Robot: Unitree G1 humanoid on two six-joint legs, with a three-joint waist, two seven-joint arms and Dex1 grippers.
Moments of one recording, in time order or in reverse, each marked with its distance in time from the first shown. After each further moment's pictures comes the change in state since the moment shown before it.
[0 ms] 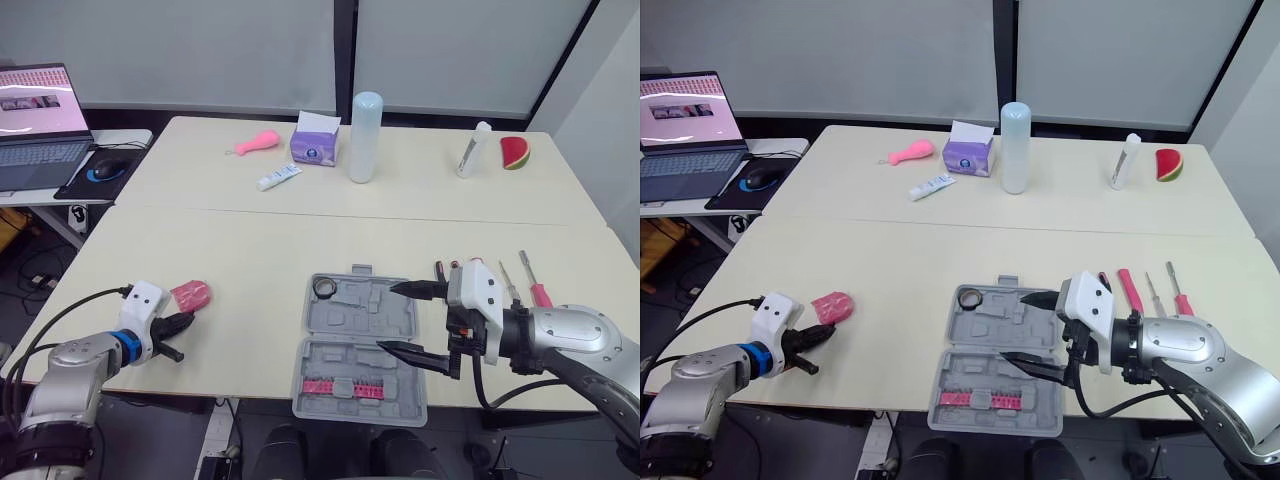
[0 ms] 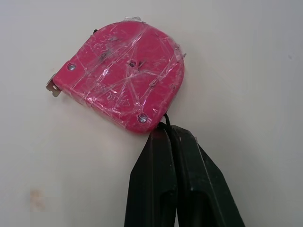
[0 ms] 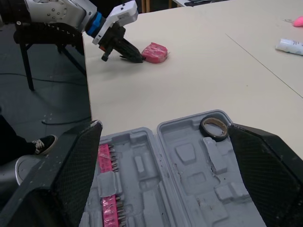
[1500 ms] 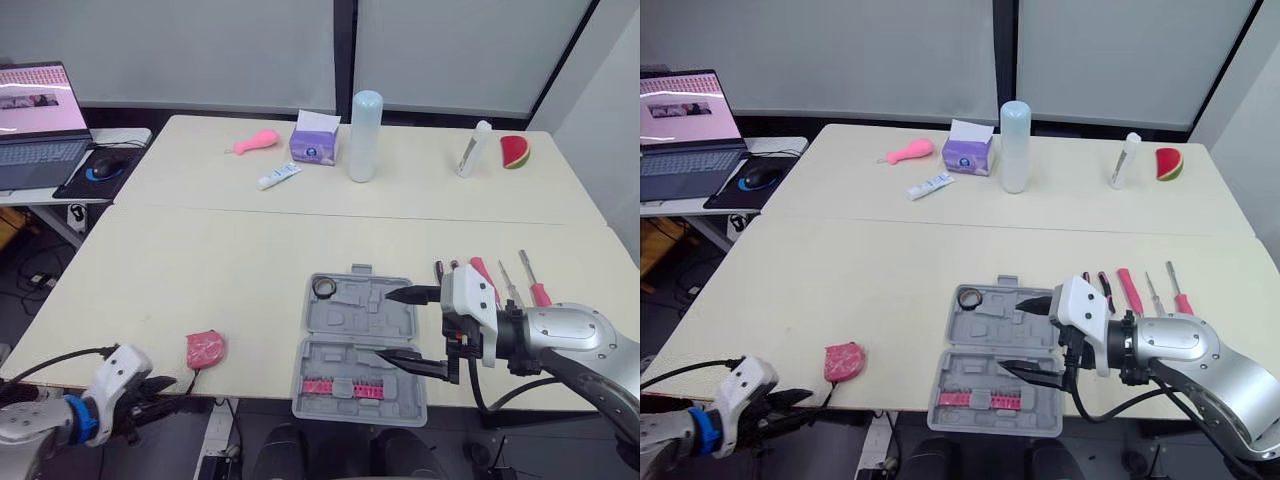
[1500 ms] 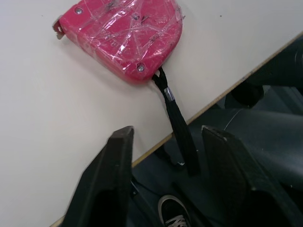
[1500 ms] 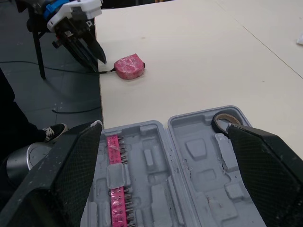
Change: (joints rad) left arm 0.445 0.151 0.151 -0.267 -0.088 -0.110 -0.267; right arm -0.028 -0.028 0.041 -0.002 -0.006 0.013 0.027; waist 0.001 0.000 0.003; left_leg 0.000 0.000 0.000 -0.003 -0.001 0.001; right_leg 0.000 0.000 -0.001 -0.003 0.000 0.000
